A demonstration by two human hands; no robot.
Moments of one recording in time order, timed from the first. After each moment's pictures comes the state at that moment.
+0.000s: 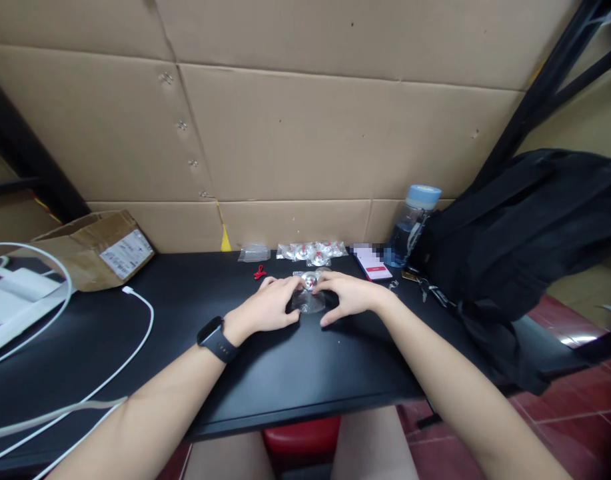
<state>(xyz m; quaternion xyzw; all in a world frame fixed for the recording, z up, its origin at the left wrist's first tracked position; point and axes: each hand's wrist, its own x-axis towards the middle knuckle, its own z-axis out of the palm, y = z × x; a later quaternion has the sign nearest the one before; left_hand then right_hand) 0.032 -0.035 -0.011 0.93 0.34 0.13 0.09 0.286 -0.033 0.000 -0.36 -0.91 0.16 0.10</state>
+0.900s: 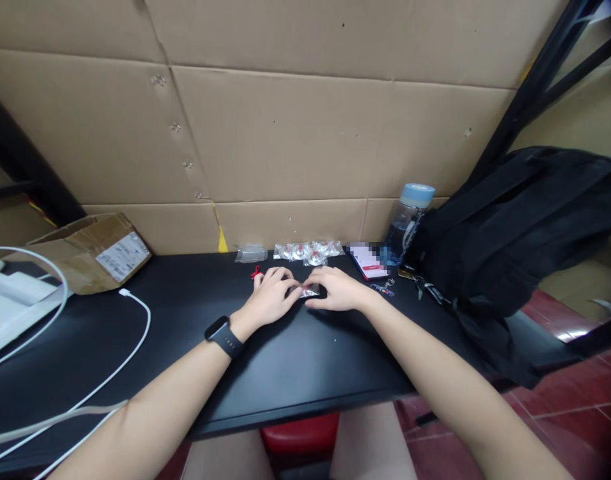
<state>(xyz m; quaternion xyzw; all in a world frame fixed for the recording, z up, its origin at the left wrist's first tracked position) 0.043 -0.022 -0.030 0.88 0.44 0.19 0.05 0.272 -0.029 -0.010 -0.39 -0.90 0.11 0.18</state>
